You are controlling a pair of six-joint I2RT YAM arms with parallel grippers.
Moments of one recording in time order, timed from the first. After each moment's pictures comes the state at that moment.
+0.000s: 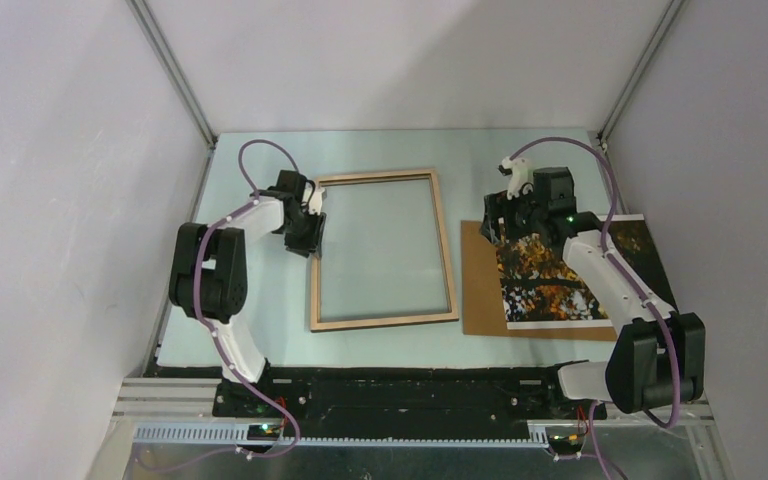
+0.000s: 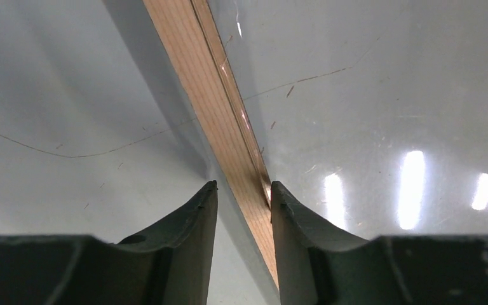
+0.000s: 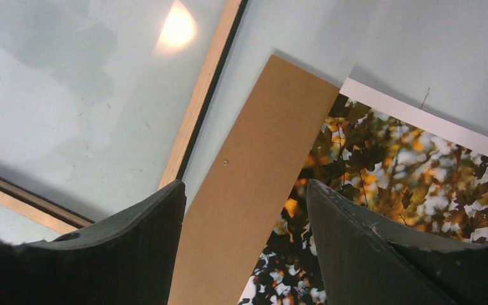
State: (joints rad) left arm -0.16 1.82 1.18 -0.61 0.15 0.02; right arm 0.19 1.32 1.01 -0.40 -0.30 -0.08
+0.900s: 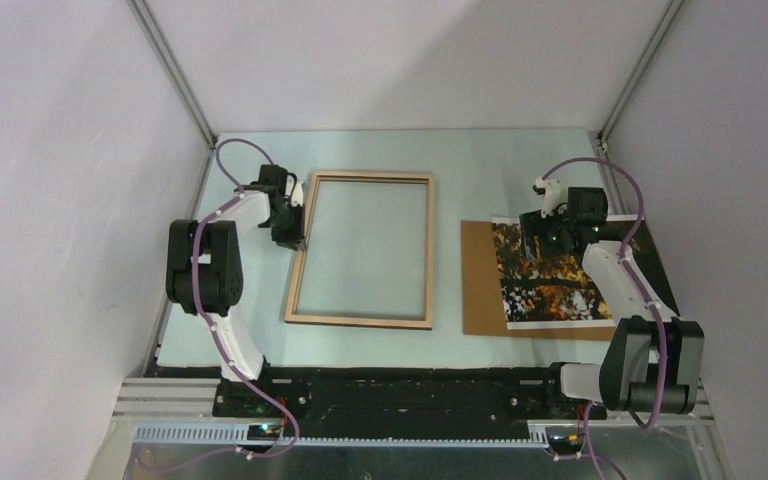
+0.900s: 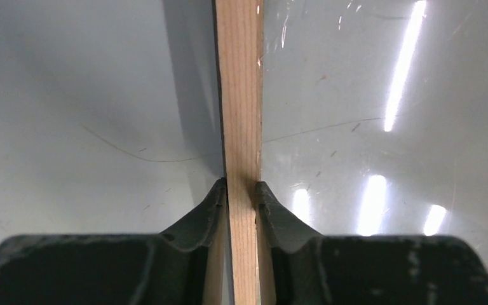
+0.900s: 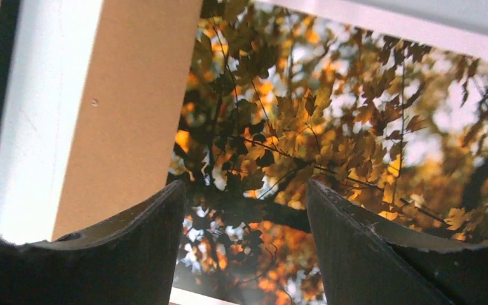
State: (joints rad) left arm -0.06 1.86 1.24 -0.61 0.15 -0.04; right arm -0.04 1.27 0.89 -0.46 -0.25 -0.24
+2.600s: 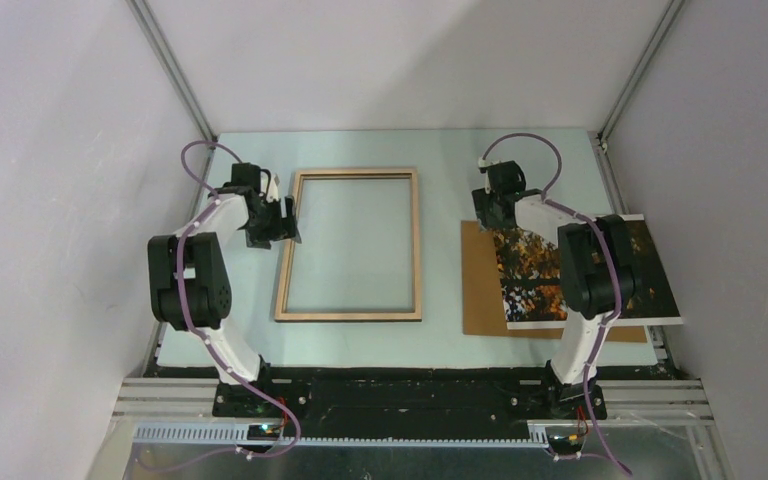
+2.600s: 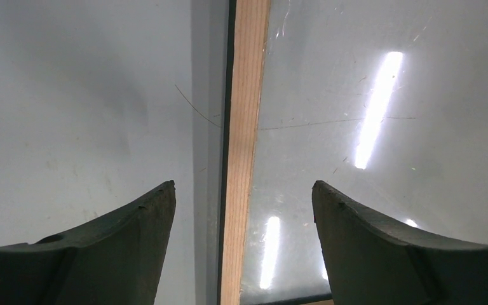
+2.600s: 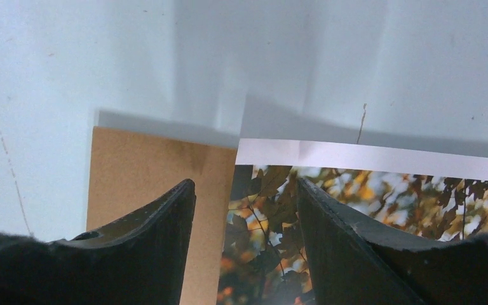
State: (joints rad) left arm 0.06 1.75 1.20 -0.61 0.17 -0.10; right arm 0.25 1.86 1.21 -0.26 0.16 -0.01
